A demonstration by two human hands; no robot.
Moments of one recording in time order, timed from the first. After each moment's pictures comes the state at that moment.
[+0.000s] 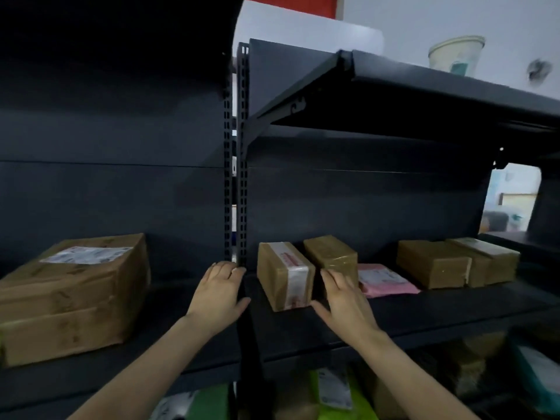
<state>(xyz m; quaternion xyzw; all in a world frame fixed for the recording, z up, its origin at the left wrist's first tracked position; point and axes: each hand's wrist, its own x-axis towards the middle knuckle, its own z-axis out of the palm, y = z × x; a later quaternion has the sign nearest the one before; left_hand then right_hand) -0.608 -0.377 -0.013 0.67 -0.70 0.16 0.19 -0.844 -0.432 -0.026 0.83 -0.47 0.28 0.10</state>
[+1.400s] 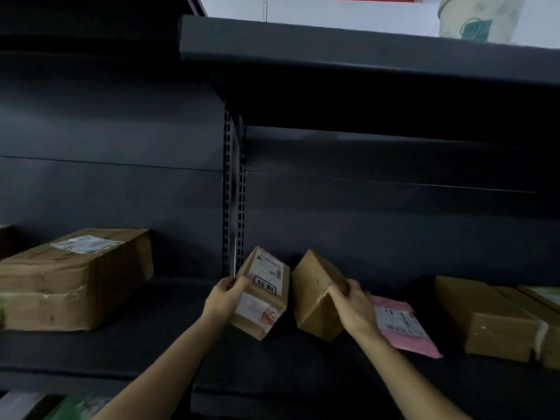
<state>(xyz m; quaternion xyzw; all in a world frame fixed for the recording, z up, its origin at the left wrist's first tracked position) -0.692 -0.466 -0.019 0.70 -0.29 -0.28 0.60 -0.902 -0.574 -0.012 0.73 -0.48 0.36 -0.33</state>
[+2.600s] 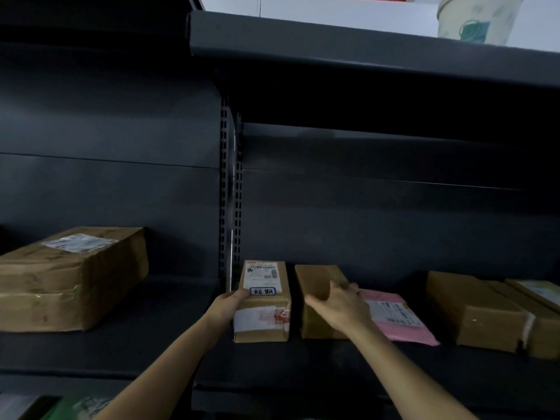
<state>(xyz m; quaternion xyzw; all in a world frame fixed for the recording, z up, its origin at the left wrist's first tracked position) -0.687 -0.466 -0.033 0.65 -0.28 -0.41 0.58 -0.886 -0.570 -0.009 0.81 -0.56 0.13 -0.11</state>
